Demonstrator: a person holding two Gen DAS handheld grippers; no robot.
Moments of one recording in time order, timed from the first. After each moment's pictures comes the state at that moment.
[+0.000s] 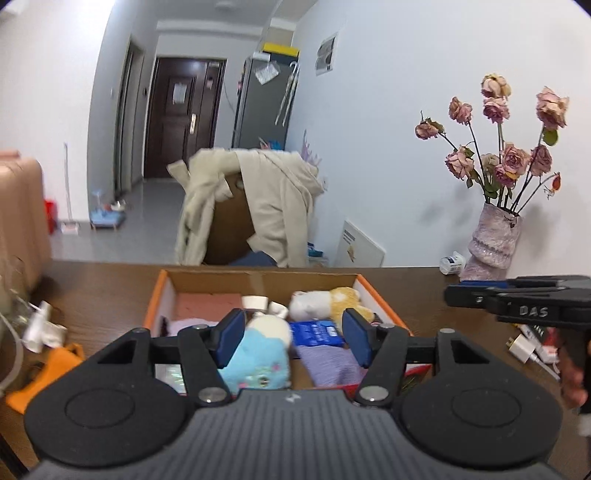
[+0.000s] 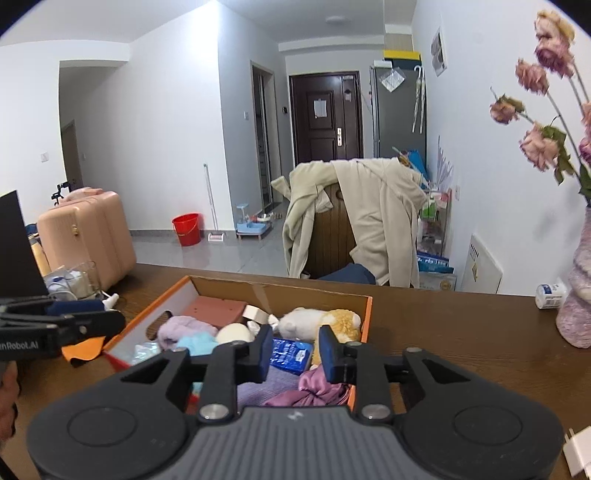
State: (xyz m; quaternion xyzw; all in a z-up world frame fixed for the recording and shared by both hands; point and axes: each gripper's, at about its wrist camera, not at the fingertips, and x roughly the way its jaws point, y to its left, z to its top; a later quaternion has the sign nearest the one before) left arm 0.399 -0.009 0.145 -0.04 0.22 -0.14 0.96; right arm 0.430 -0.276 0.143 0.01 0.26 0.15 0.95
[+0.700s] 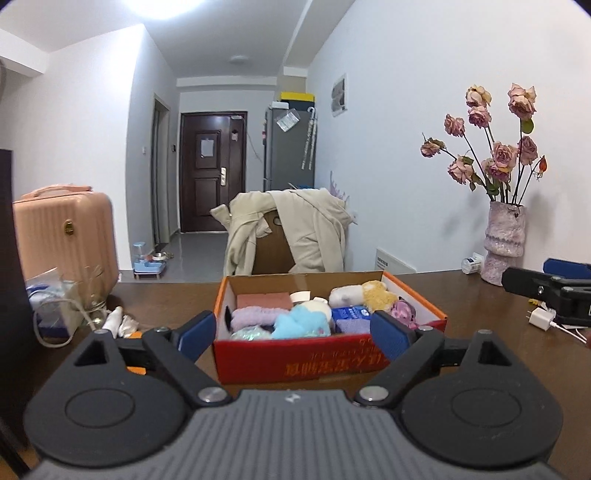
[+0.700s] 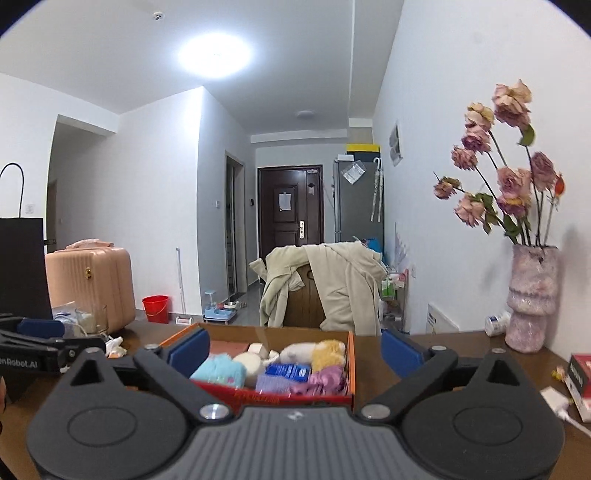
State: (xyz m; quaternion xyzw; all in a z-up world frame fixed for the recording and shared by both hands) left arm 0.271 0.017 0.110 0.00 0.14 -0.08 0.99; right arm 0.269 -0.249 0.108 0.02 0.09 0.08 0.99
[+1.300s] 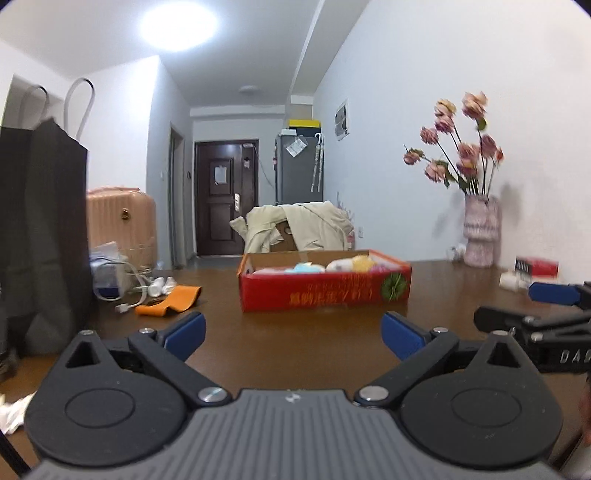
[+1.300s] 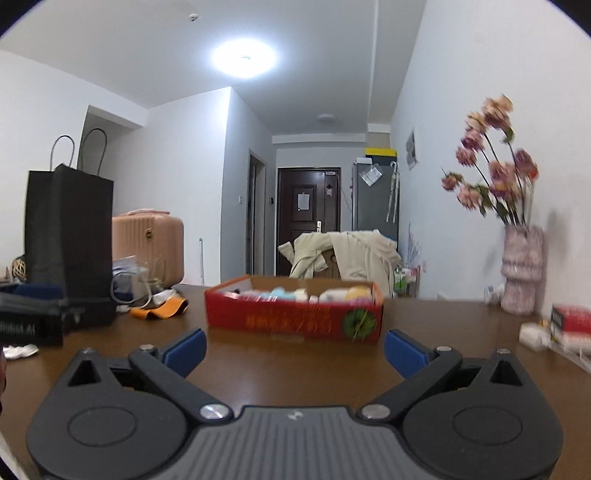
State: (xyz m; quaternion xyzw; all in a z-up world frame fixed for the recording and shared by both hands) left arm 0.074 0.026 0.040 0.02 0.09 -0.06 0.99; right arm 0.087 -0.209 0.026 0.00 0.08 0.10 0.99
